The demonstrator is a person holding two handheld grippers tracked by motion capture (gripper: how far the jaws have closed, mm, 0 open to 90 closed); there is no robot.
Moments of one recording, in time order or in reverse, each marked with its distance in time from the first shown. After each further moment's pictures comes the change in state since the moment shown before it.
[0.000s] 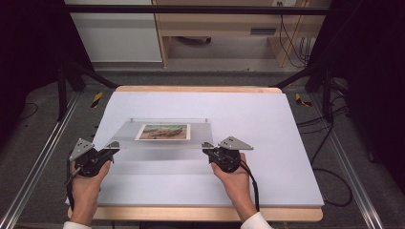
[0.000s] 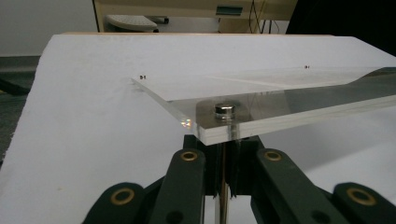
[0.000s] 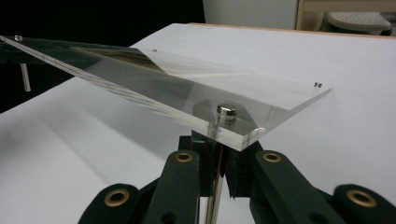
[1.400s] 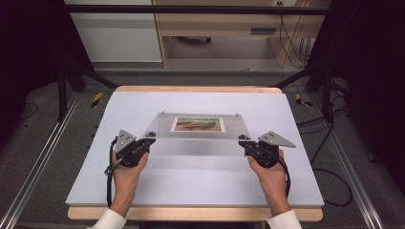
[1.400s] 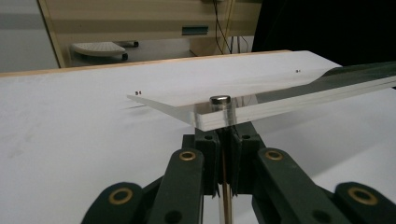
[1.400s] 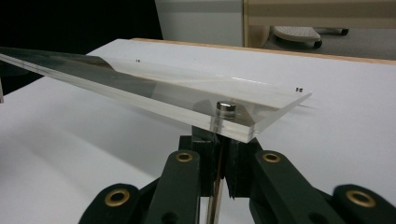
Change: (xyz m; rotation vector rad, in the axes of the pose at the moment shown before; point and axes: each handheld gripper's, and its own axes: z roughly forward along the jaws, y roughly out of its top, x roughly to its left) left arm -0.082 0.014 0.063 -0.075 -0.098 0.062; right arm -0.073 0.006 -0.066 -0.040 -0.144 0.023
